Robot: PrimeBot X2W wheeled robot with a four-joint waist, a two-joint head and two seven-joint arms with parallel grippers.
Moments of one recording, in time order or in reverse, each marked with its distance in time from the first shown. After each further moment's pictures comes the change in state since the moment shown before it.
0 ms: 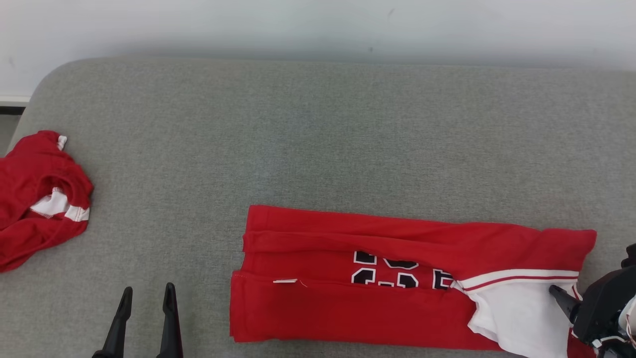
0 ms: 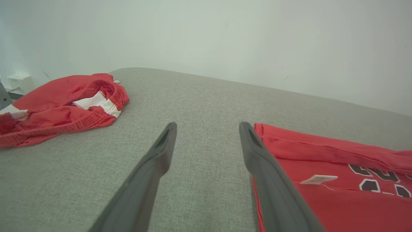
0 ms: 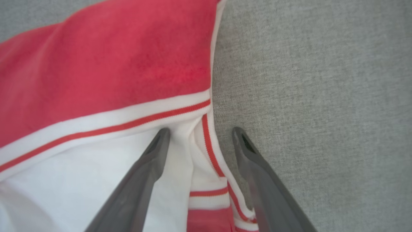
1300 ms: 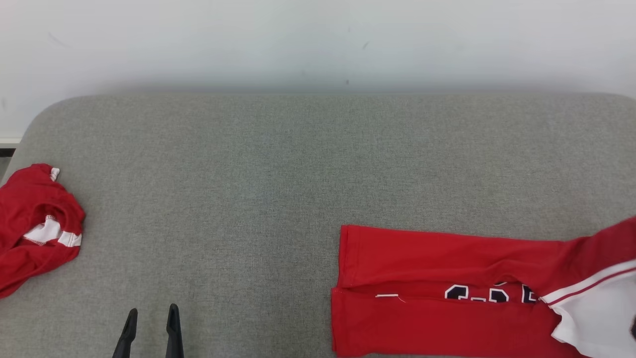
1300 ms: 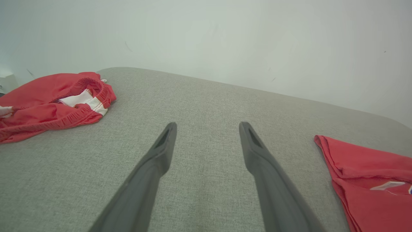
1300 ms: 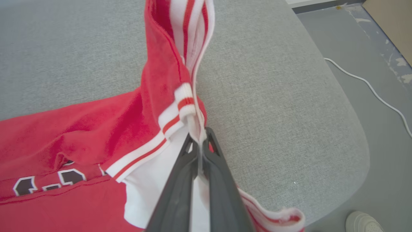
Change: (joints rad) left arm 0.049 -0.003 -0.004 0.025 -0.021 -0.002 0.000; right arm 0.068 -0.020 -0.199 -0.172 -0.144 0.000 -0.028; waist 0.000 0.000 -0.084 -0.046
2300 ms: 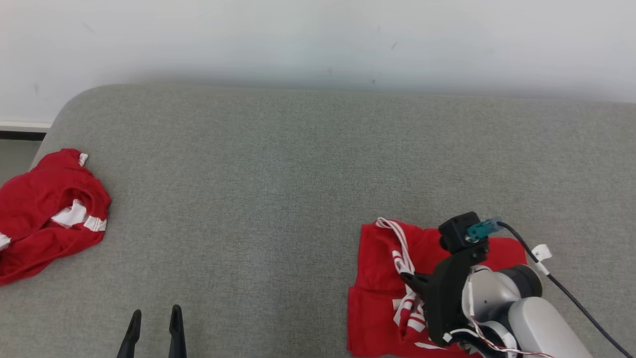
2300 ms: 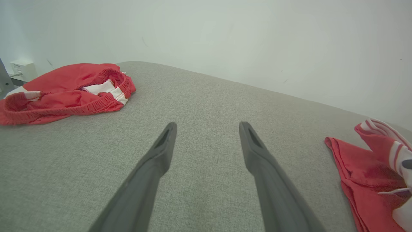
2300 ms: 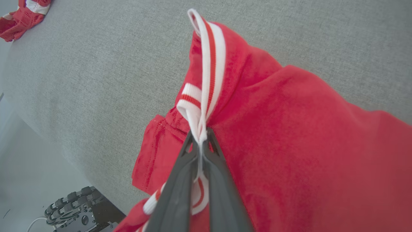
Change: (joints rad) left arm -0.002 0.000 -0.012 0.016 -0.032 0.000 0.000; right arm -0.193 0.073 0.781 0.056 0.207 0.000 0.024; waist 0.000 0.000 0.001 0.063
